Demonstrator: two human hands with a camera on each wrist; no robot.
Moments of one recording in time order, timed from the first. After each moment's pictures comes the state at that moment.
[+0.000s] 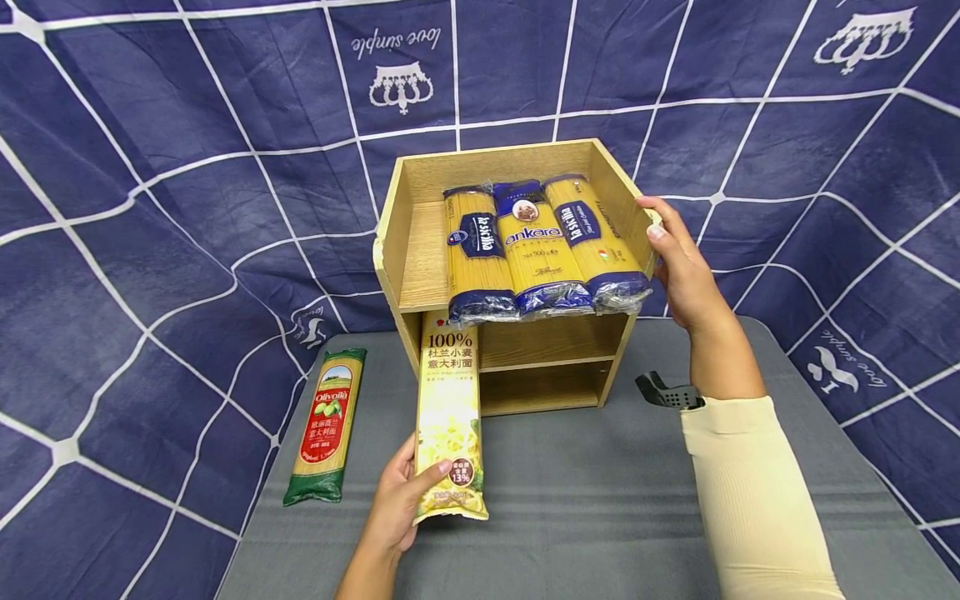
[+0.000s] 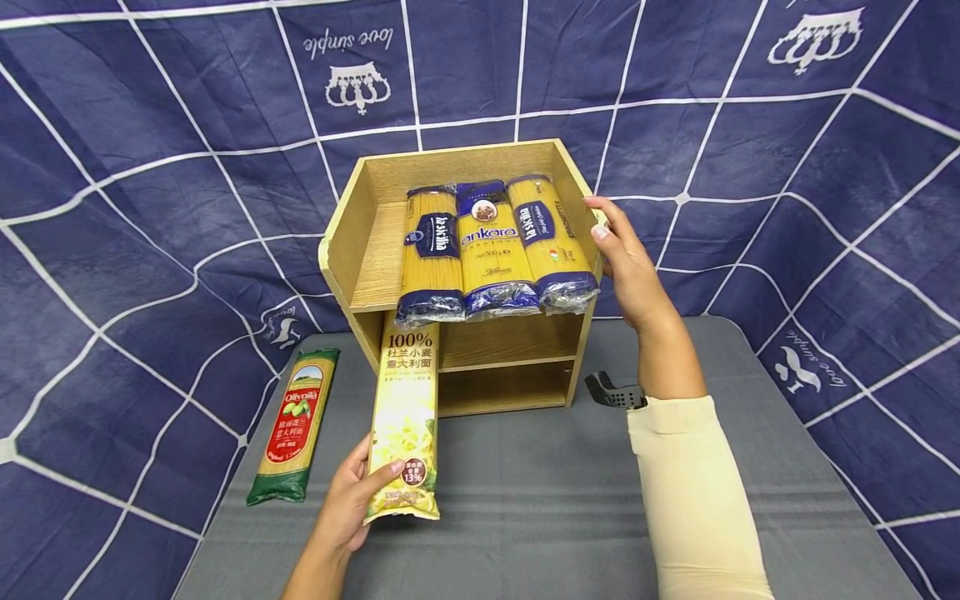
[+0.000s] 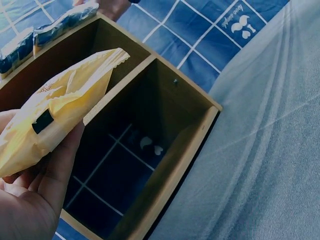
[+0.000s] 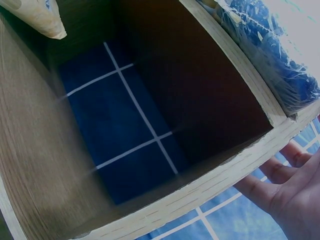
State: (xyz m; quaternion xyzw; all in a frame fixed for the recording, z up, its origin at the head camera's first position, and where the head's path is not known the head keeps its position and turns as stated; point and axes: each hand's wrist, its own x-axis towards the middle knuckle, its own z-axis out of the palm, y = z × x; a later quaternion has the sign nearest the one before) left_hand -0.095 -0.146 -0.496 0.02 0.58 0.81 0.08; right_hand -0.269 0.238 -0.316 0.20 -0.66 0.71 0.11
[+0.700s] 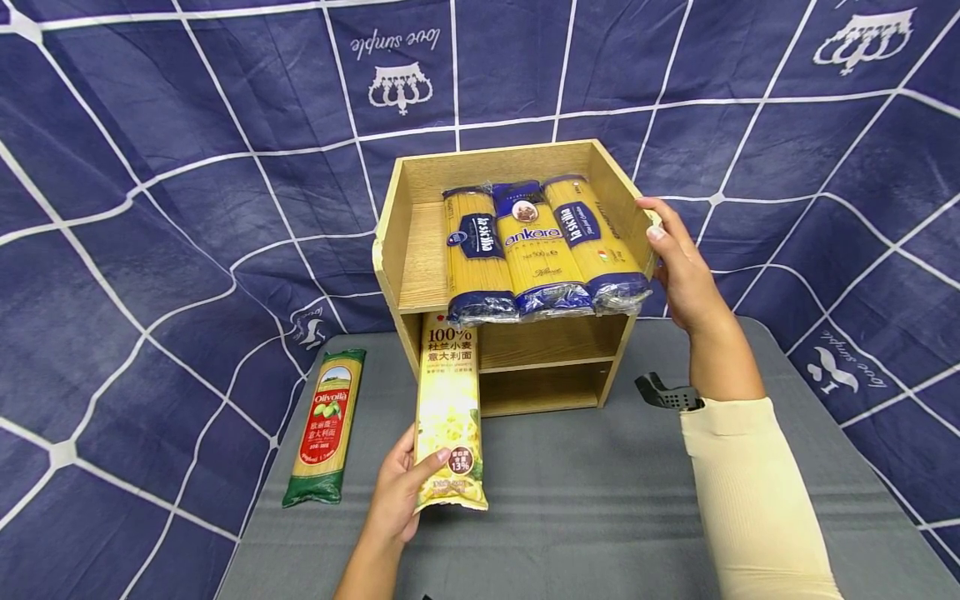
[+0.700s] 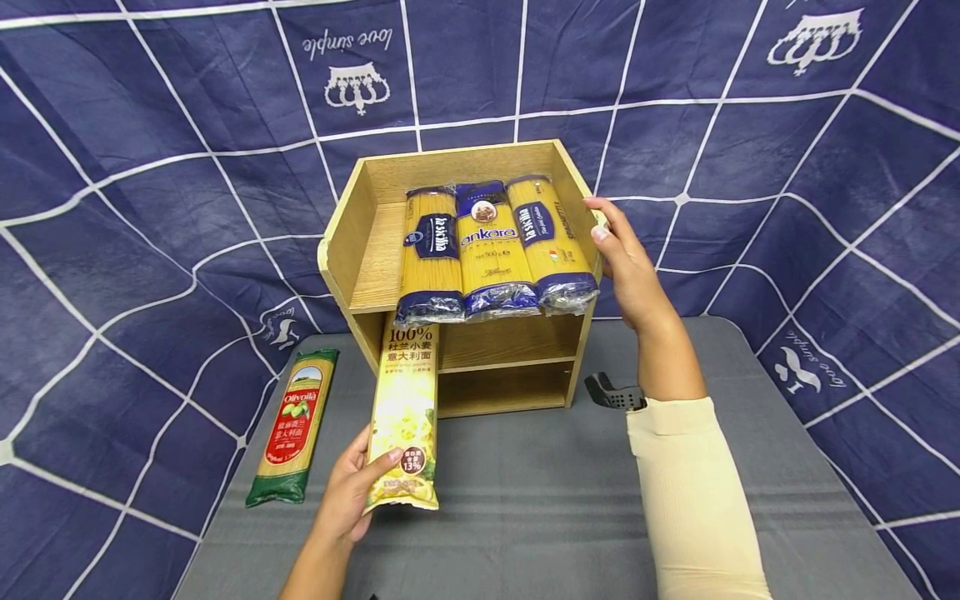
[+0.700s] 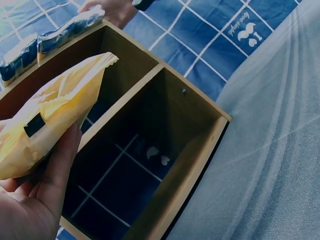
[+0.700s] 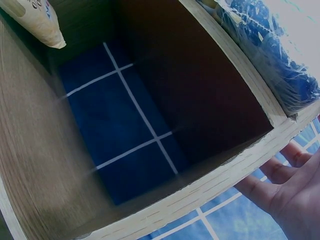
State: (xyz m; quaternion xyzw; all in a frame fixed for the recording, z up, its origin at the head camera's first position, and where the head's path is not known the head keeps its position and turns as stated) left_hand -0.104 -0.142 -0.486 0.01 0.57 0.82 0.06; right_hand -0.269 0.238 -0.316 0.20 -0.66 0.71 0.11
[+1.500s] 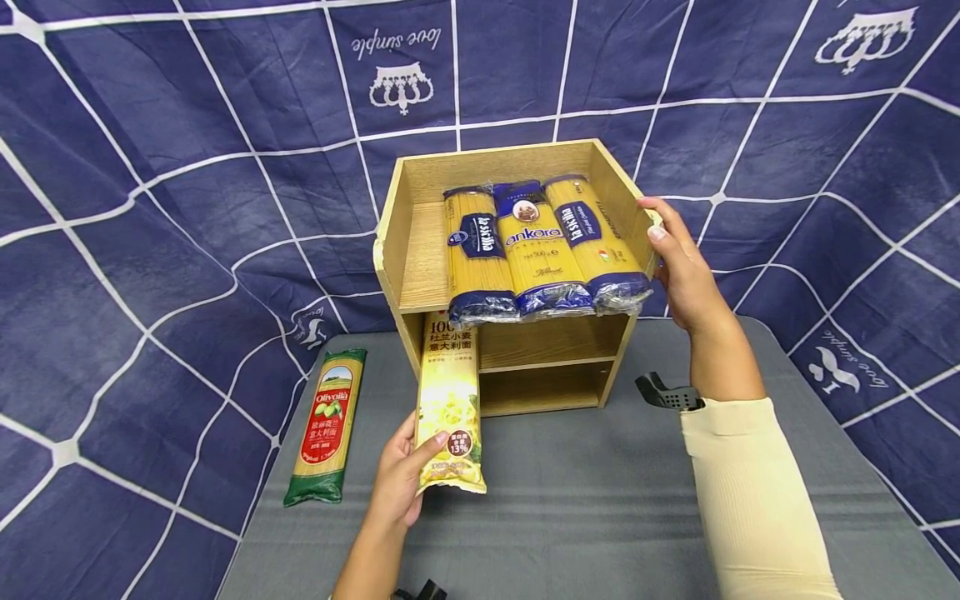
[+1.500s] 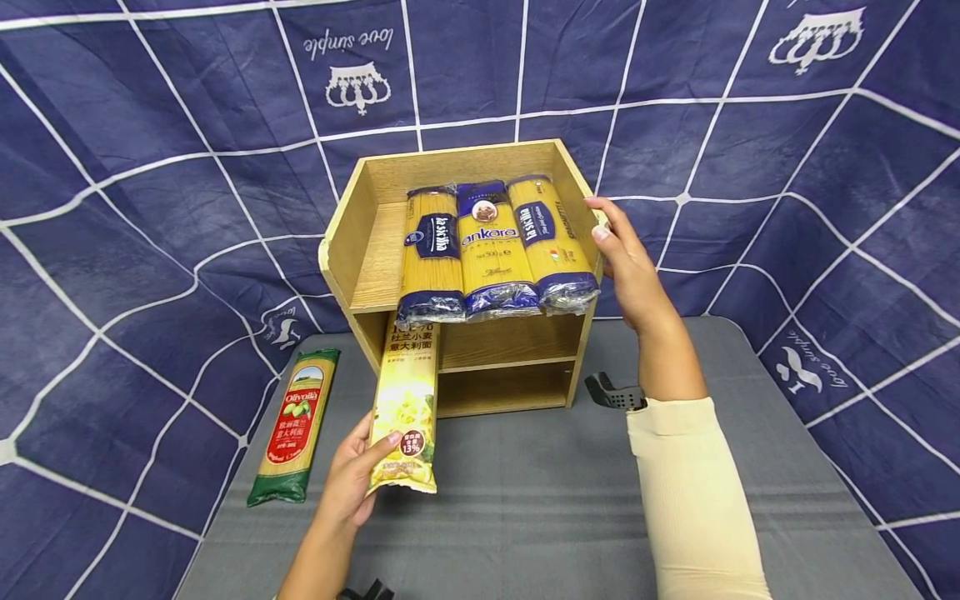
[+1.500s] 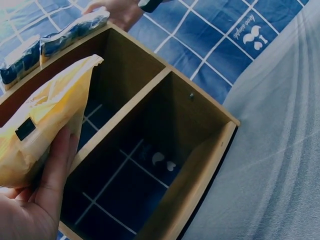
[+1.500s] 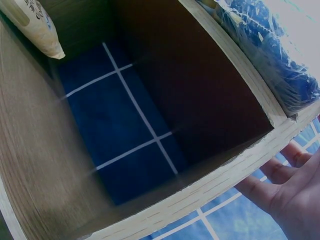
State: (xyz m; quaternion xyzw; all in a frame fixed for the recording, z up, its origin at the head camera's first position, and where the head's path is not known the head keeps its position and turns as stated) left_hand -0.115 -0.138 -0.475 0.00 0.56 0.83 0.04; right_hand -0.270 0.239 -0.317 0.20 -0.66 0.71 0.11
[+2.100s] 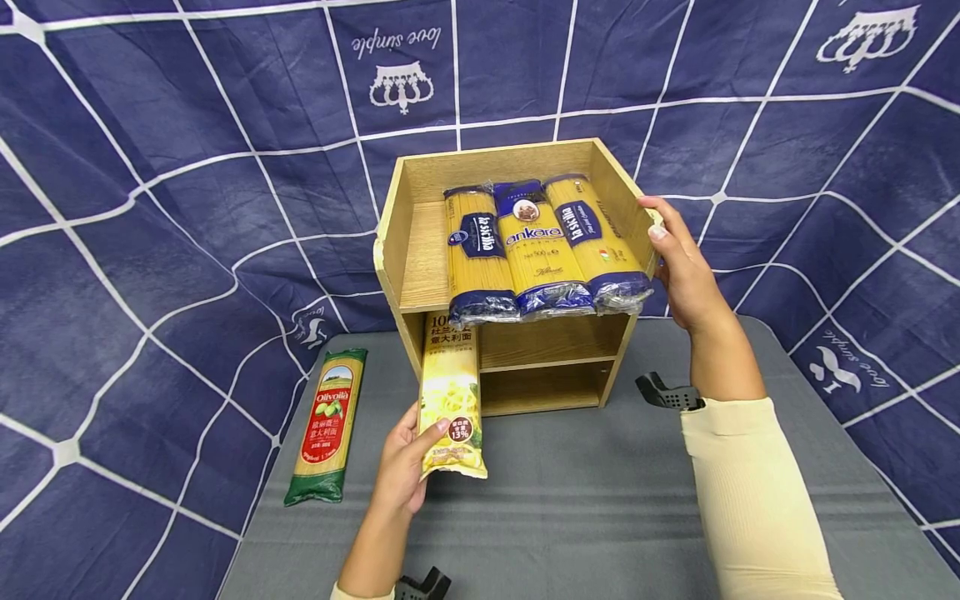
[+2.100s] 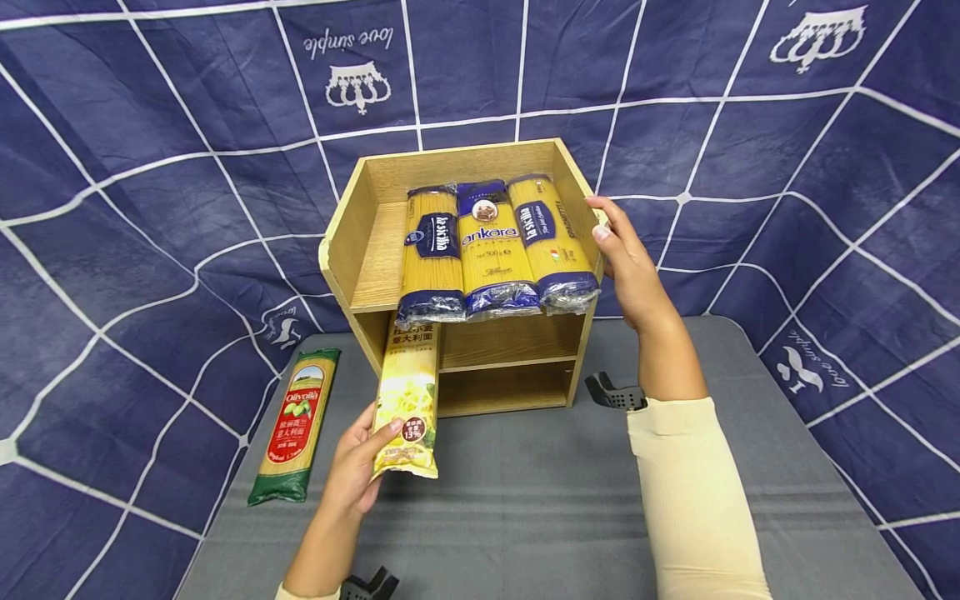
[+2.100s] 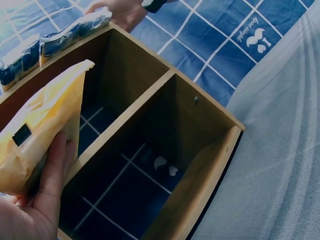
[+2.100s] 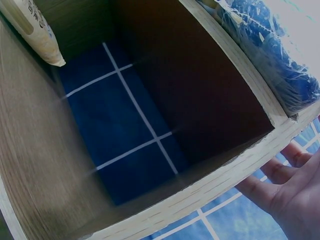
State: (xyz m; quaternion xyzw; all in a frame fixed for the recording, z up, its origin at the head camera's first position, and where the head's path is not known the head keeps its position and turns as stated) left_hand -0.129 -0.133 -0.473 -0.01 0.55 0.83 0.03; right_hand -0.270 0.239 -0.317 0.20 -0.67 0.71 0.11
